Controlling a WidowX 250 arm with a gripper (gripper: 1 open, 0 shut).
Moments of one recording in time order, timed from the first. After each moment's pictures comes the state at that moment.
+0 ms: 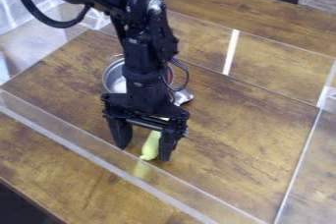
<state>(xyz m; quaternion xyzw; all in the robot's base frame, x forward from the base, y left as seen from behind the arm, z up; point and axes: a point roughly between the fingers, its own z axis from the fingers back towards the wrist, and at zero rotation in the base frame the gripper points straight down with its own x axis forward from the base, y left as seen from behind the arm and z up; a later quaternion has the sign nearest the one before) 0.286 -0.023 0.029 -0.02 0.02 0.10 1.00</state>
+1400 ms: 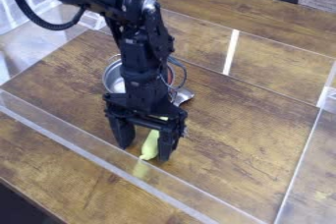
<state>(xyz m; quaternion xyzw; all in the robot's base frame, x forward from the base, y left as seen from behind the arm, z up) 0.286 -0.016 0.031 -0.04 0.03 0.07 1.00</state>
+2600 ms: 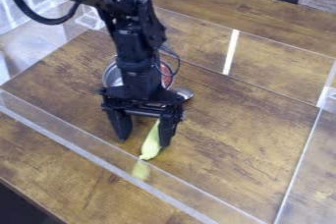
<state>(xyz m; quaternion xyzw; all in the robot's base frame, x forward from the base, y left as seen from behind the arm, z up) 0.299 -0.007 0.028 -0.05 0.02 0.14 0.99</state>
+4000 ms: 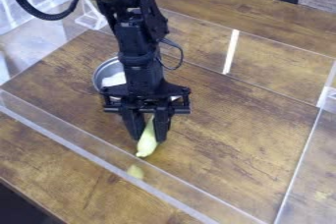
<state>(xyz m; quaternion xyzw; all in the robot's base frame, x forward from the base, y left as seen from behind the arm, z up) 0.295 -0.014 0.040 -0.08 0.03 0.19 0.98</state>
